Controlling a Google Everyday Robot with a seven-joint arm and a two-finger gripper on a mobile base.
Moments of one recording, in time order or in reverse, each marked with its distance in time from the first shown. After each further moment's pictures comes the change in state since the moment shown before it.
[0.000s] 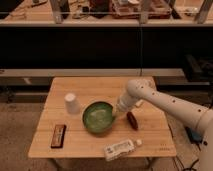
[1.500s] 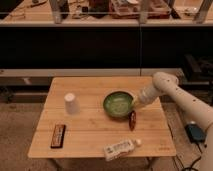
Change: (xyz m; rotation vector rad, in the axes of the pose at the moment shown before) arm 0.062 0.101 -0.050 0.072 0.062 0.325
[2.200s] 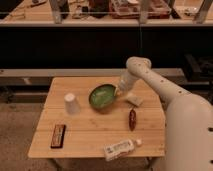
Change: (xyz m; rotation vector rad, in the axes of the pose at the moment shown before) arm 0.022 -0.113 0.035 -0.115 -0.049 -0.091
